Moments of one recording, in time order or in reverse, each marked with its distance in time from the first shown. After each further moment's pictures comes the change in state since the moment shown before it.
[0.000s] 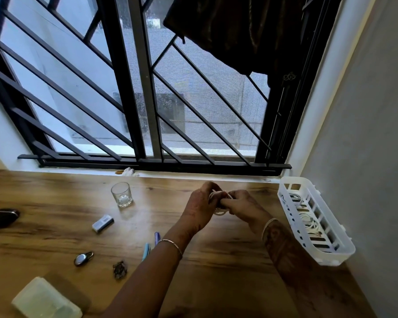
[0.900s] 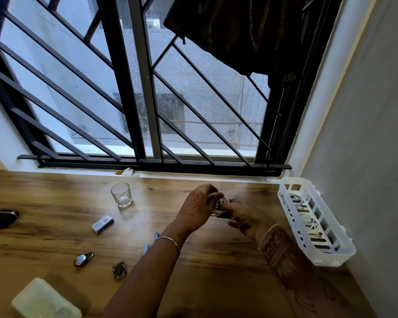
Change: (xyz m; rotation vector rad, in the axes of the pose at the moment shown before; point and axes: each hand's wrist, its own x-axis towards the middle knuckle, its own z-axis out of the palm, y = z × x) left_hand 0.004 -0.008 -0.005 0.184 -0.021 0.124; right_hand -0.008 0.004 0.008 0.406 -0.152 0.233
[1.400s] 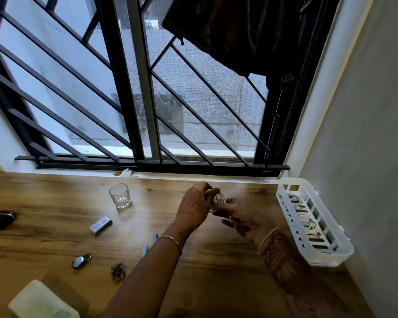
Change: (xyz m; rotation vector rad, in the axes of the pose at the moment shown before) left_hand 0.008 -0.004 0.006 0.040 0.100 -0.094; right_hand 0.005 0.006 0.000 0.098 -0.032 -0.058
